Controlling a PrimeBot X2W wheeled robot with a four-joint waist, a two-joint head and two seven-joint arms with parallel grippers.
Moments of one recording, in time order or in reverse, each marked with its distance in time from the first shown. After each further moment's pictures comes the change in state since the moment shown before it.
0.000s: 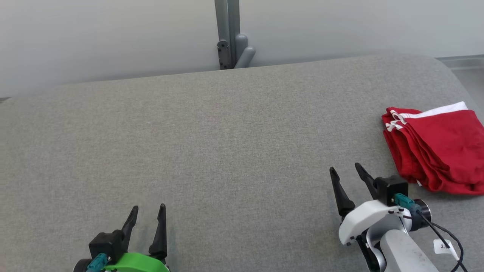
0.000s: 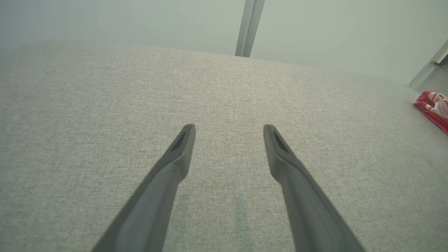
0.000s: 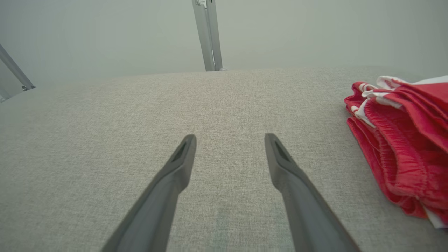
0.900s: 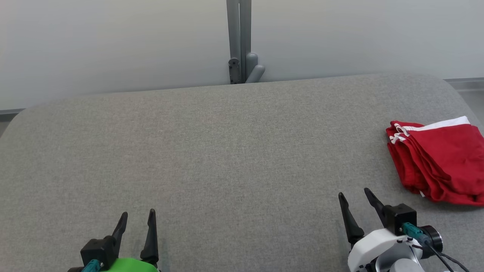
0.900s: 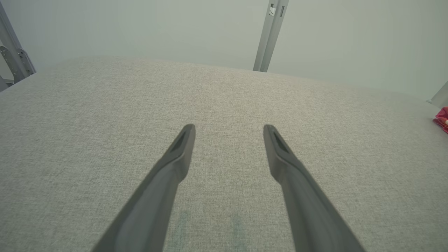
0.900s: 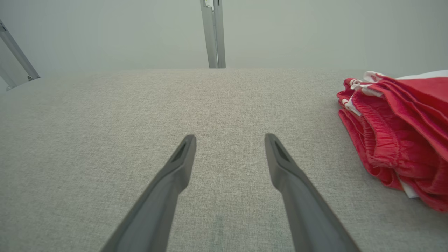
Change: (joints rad) left arm 0.033 -0.001 0.050 -0.010 0.022 0.018 0.000; right arm 0.178 0.004 -0.046 -0.121 -0.071 0.000 0.000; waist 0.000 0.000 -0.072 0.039
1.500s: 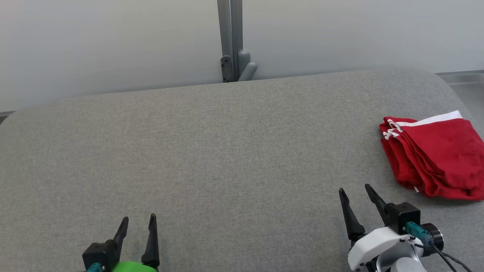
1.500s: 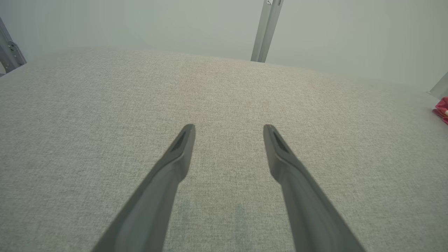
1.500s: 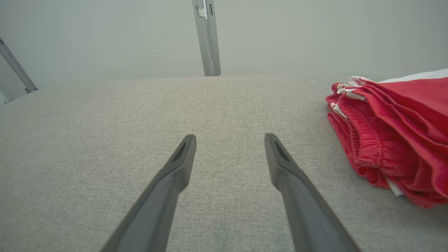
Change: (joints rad) left arm 0.012 0.000 -0.009 0.009 -0.006 0.013 0.000; right arm 0.014 0.000 -0.001 -0.052 0.021 0.000 0.000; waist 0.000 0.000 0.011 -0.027
